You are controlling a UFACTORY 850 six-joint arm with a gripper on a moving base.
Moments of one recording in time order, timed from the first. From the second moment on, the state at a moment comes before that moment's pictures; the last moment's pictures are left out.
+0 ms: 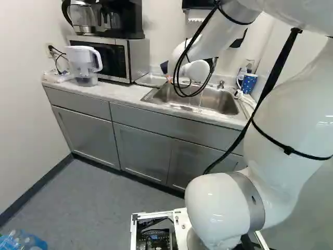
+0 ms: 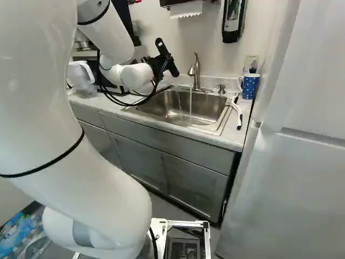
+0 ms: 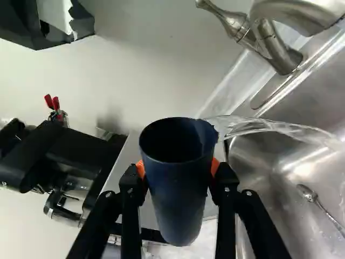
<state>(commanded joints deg) 1.3 1.1 -46.0 1.1 38.1 66.2</state>
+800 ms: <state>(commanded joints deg) 1.3 1.1 -46.0 1.1 38.1 90.3</state>
